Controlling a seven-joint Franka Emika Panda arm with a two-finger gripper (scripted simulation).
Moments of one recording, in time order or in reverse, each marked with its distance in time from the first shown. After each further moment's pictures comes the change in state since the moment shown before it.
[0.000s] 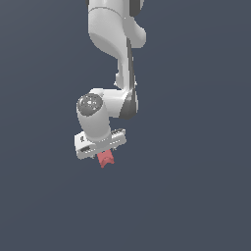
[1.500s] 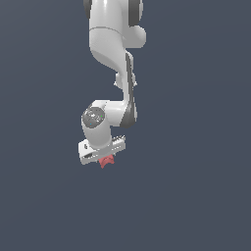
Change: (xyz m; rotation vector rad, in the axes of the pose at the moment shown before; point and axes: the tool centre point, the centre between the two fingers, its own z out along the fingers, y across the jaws) arm 0.000 0.001 0.050 0.000 0.001 -0.004
